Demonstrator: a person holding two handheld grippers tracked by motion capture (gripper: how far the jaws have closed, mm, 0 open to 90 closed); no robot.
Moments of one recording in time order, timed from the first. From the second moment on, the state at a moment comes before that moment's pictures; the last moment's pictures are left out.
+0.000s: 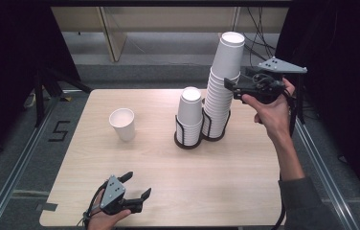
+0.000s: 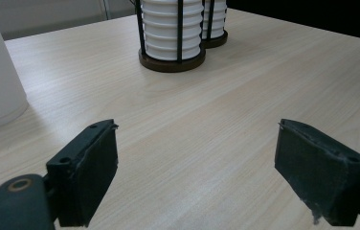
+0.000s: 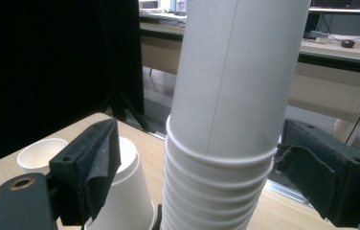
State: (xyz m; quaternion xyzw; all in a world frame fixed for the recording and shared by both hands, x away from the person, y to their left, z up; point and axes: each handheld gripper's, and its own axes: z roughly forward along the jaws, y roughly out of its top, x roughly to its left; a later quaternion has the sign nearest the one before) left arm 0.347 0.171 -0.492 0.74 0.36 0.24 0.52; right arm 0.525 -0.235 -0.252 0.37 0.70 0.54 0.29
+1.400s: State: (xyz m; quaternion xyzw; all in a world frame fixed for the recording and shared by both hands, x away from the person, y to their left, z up) left arm 0.346 0.169 -0.493 0.74 0.35 0.23 0.53; right arm 0.590 -0.211 -0.241 0.41 0.68 0.53 0.29
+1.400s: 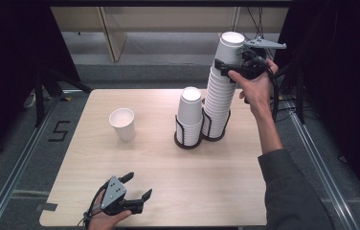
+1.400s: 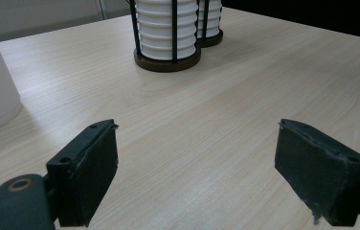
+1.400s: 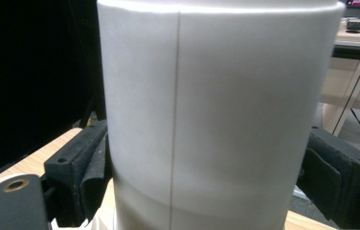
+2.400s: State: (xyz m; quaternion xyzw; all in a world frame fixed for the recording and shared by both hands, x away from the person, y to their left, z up) left arm 0.347 0.167 -0.494 0.74 0.34 0.23 0.53; right arm 0.571 -0.214 -0.175 0.39 0.65 0.56 0.33
